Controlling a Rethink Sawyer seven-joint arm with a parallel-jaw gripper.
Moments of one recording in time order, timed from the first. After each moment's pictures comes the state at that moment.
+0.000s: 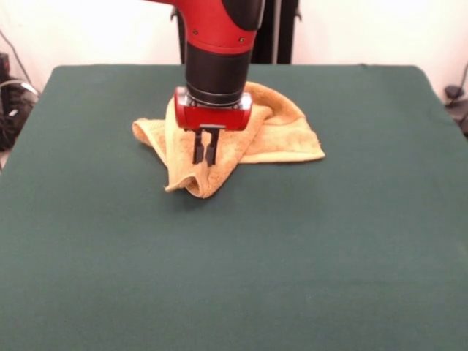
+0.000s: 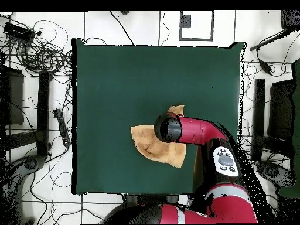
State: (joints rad) arm -0.26 -0.45 -0.03 1.58 -0.22 0.36 1.57
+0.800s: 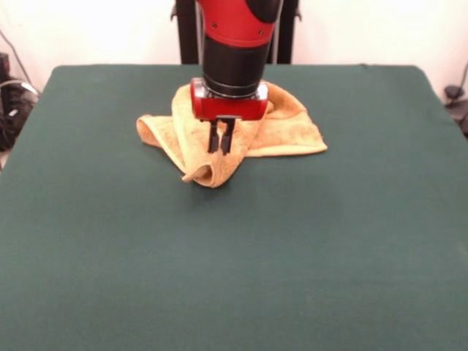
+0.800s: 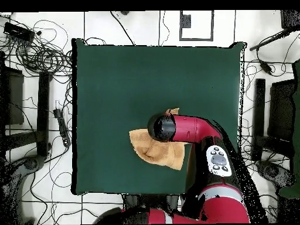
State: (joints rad) arm -0.22 -0.48 -0.03 1.58 -0.22 0.46 1.57
